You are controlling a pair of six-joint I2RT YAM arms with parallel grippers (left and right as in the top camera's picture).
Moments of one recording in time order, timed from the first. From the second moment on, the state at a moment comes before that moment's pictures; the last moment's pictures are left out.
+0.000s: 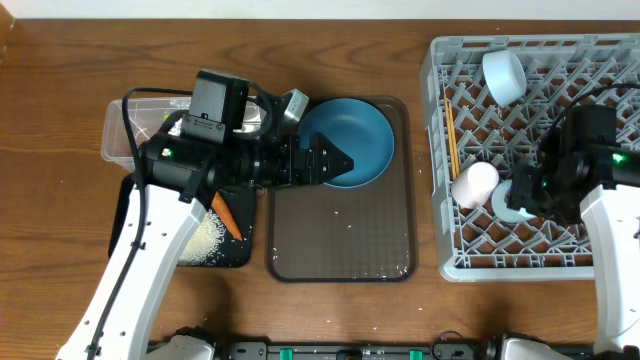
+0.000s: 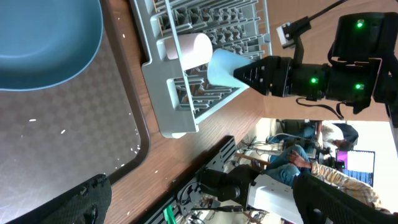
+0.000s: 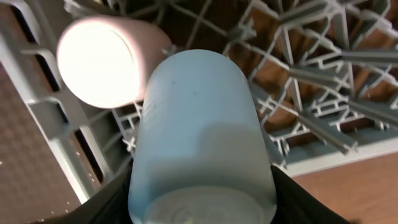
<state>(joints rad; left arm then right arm) -0.29 1.37 1.36 -0.97 0.88 -0.43 -0.16 1.38 1.20 -1.20 -0.02 0.15</state>
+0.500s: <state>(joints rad) -0.29 1.37 1.36 -0.97 0.88 -0.43 -0.16 1.38 1.25 -1.24 -0.03 0.15</state>
